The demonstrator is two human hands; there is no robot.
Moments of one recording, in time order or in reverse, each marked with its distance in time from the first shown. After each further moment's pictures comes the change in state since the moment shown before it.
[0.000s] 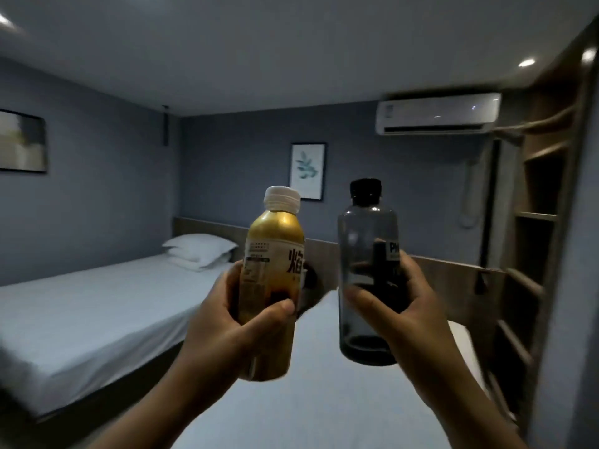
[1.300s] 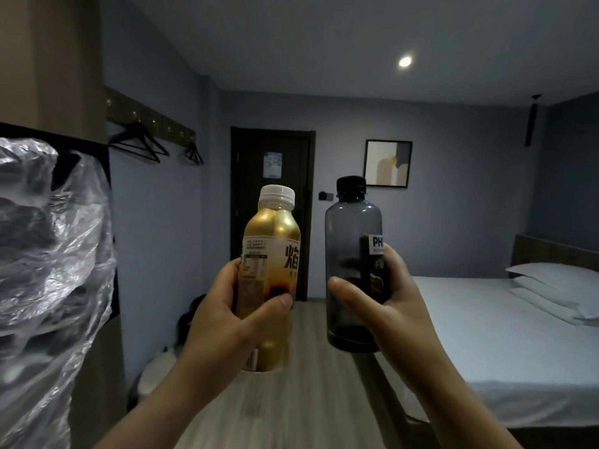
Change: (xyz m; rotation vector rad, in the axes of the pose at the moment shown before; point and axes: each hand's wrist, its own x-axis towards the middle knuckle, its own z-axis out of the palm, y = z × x) left_hand -0.121 0.078 -0.620 0.645 0.914 -0.019; right_hand 0.025 -0.030 0.742 0.753 -0.819 -0.100
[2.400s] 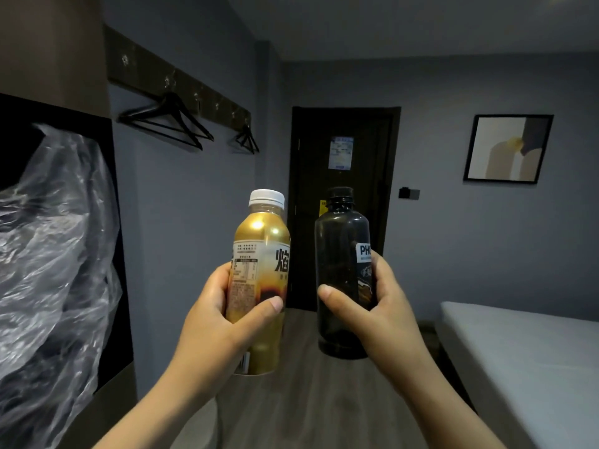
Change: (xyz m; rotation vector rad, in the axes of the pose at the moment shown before) left_hand 0.430 -0.277 -0.185 0.227 0.276 -0.030; right_hand 0.416 0.359 0.215 0.106 -0.185 0.073
